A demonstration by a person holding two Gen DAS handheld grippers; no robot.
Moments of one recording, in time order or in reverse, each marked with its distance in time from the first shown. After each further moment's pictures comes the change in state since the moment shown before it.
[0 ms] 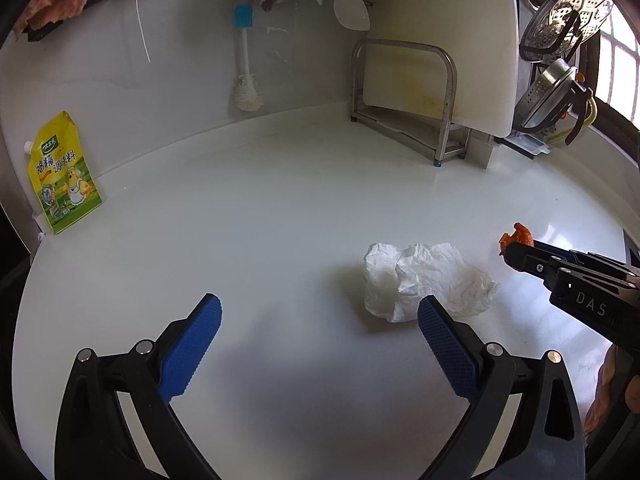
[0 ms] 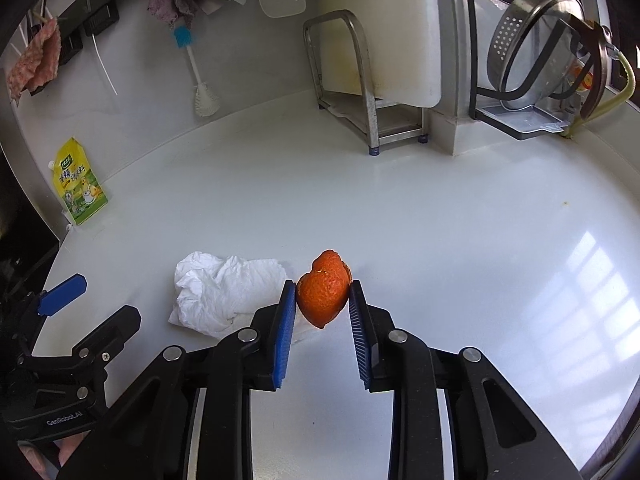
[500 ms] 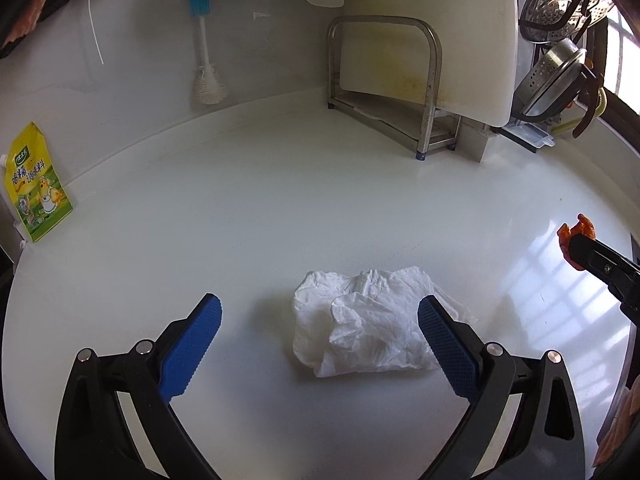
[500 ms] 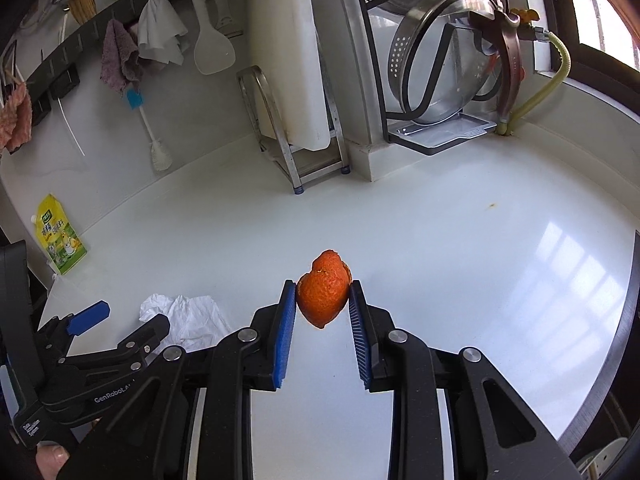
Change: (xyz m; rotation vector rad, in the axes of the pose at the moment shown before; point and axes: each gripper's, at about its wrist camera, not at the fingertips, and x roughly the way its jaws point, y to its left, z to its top) left arm 0.035 -0.037 0.023 0.010 0.061 0.001; right arm -0.034 -0.050 0.004 0.114 -0.101 -0.057
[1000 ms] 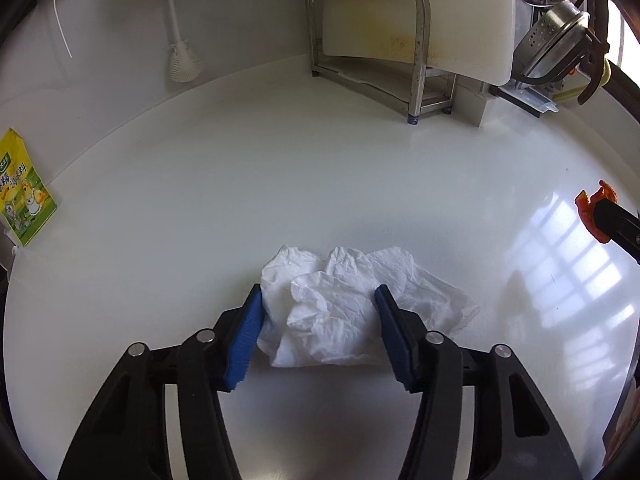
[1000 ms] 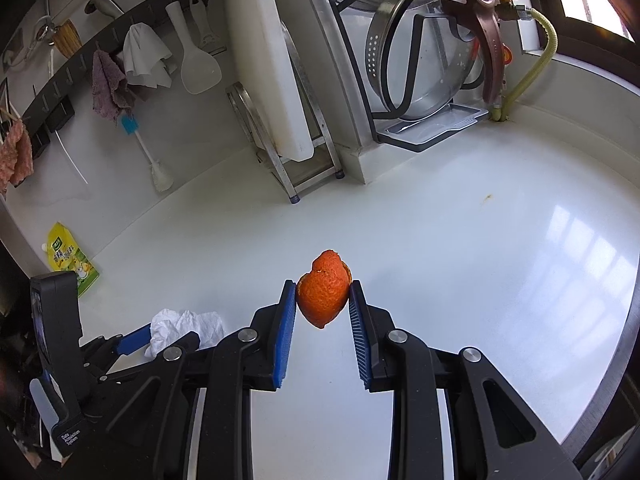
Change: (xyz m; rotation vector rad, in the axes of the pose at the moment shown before) left arm 0.021 -0.013 0.001 0.046 0.103 -0.009; right arm -0.002 -0.015 0.002 0.069 -0.002 0.045
